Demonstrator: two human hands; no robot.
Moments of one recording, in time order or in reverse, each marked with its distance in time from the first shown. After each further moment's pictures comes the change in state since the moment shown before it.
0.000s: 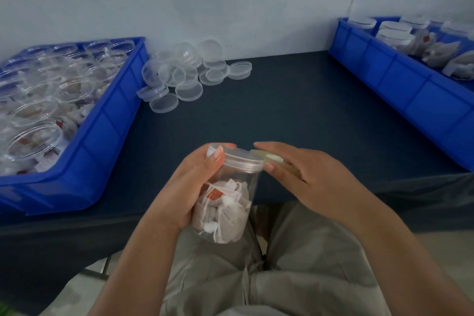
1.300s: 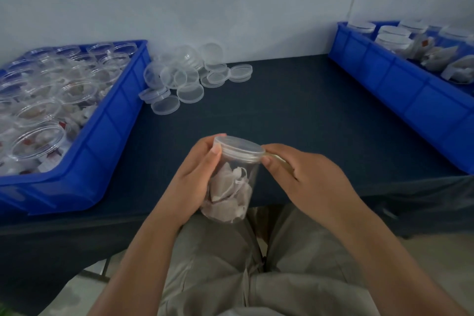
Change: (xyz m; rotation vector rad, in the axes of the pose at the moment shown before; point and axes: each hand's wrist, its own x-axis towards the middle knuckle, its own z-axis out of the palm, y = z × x) left_hand 0.001 0.003 0.006 0.253 0.142 0.112; right_hand -0.001 -0.017 0.010 -0.045 0.110 0.124
